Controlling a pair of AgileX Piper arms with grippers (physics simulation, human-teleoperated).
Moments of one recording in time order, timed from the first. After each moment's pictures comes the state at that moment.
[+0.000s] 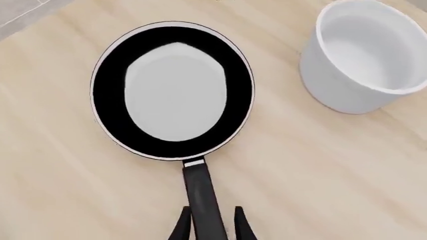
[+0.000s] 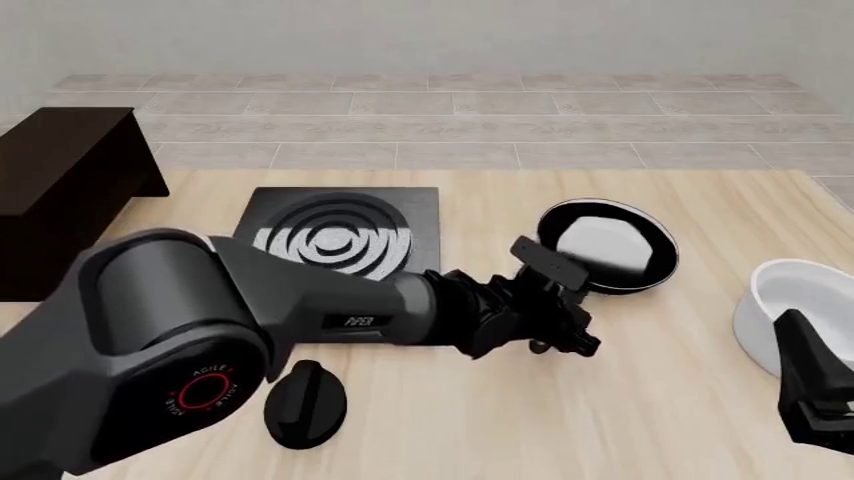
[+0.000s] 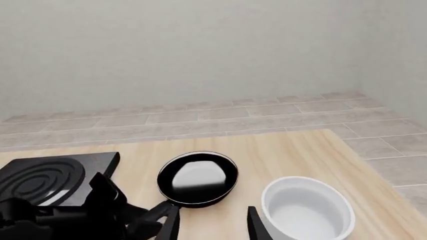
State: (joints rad) left arm -0.93 2.28 -1.49 -0.08 -0.08; right arm -0.05 0.07 0.00 -0.06 0.06
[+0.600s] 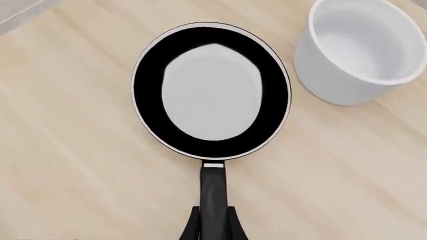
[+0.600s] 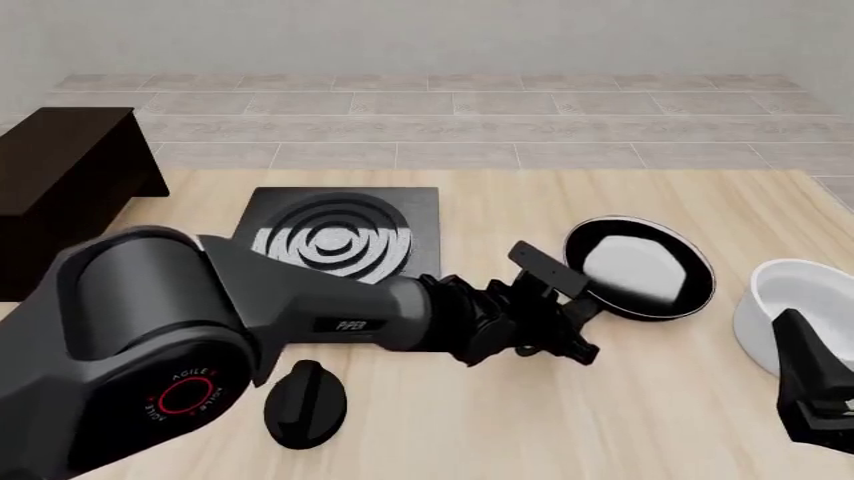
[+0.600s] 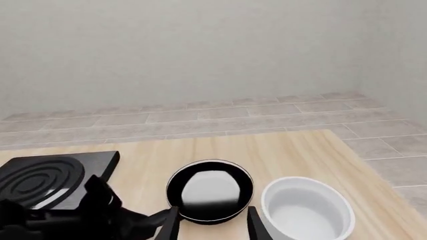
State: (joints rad) left arm -0.95 2.25 -1.44 -0.09 -0.08; right arm -0.04 0.08 0.00 -0.07 0.05
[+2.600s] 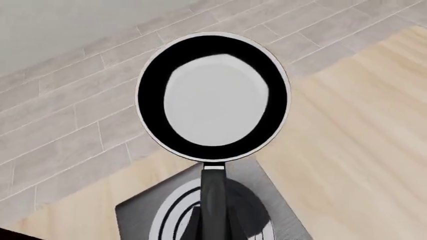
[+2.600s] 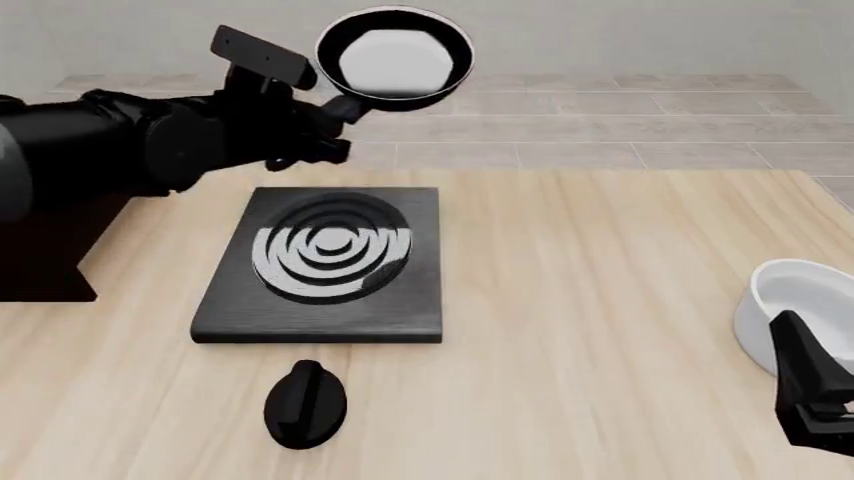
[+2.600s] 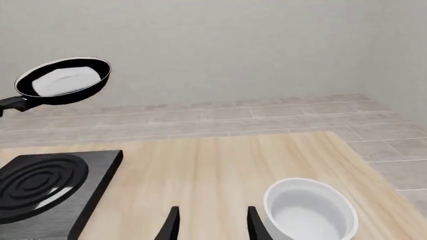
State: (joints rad) left arm -0.40 1.55 -1.13 0.05 0.15; right arm -0.03 0.07 0.00 -0.06 0.05
